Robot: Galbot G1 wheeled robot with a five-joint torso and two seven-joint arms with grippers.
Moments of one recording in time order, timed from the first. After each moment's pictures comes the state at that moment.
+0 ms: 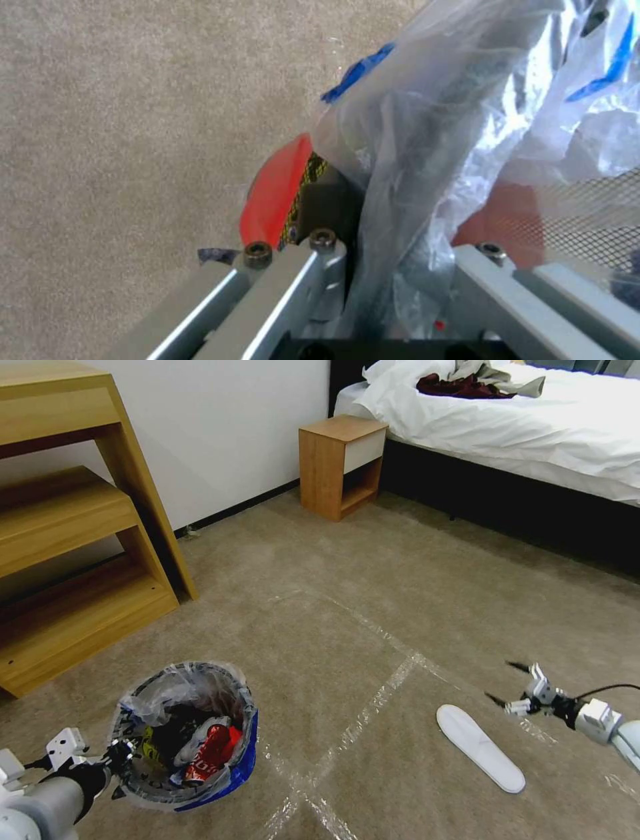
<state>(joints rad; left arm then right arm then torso) 1.74 -1.25 -1.07 -2.50 -1.69 0.74 -0.97 -0.93 0.68 0.27 0.84 0.18 0.63 -0.77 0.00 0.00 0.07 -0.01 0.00</state>
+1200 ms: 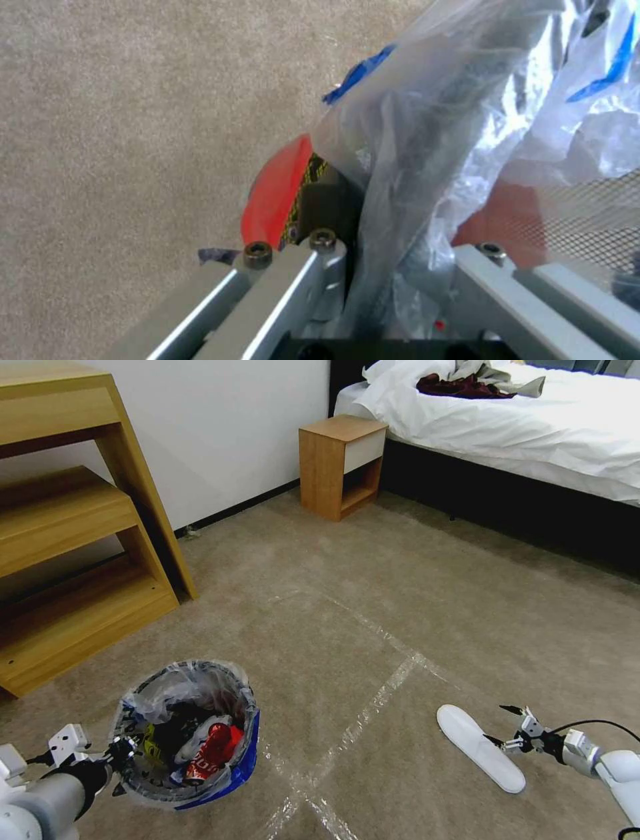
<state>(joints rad) 1.73 -1.23 -1.06 -2.50 -1.69 0.74 -0.97 -0.82 0.83 0.27 0.55 0.13 0.63 -0.80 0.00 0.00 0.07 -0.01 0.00</state>
